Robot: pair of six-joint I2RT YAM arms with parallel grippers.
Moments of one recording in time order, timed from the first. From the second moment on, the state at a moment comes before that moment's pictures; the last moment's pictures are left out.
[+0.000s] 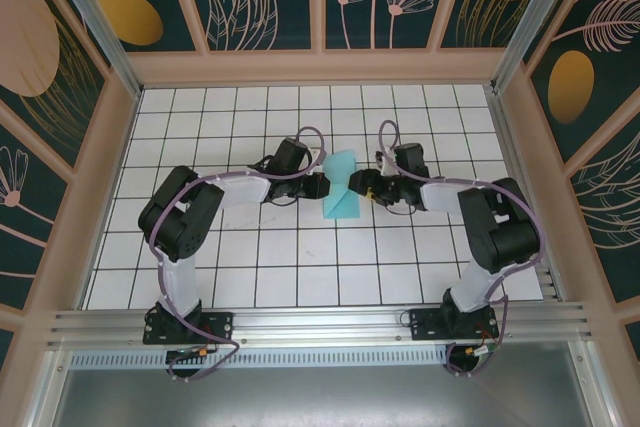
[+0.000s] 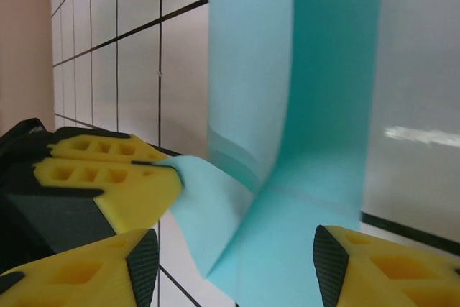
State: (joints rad) left arm -0.61 1.93 1.08 0.02 0.40 -0.46; right arm 0.36 1.73 0.78 0.15 -0.65 0.66
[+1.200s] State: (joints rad) left arm -0.44 1.34 0.82 0.33 0.53 -0.85; right arm 0.27 1.47 0.88 0.48 -0.88 0.84
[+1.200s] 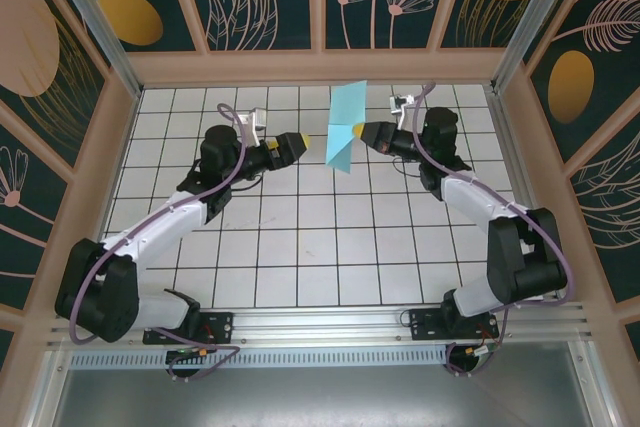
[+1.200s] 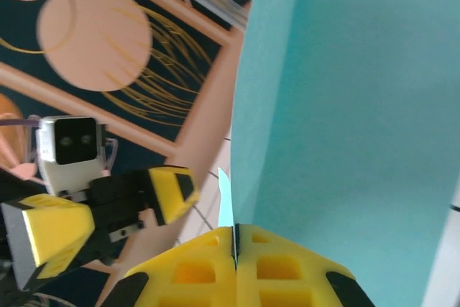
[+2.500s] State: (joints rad) left arm -0.48 1.44 0.87 0.33 0.63 -0.85; right arm 0.31 1.41 0.94 0.23 -0.81 0.78
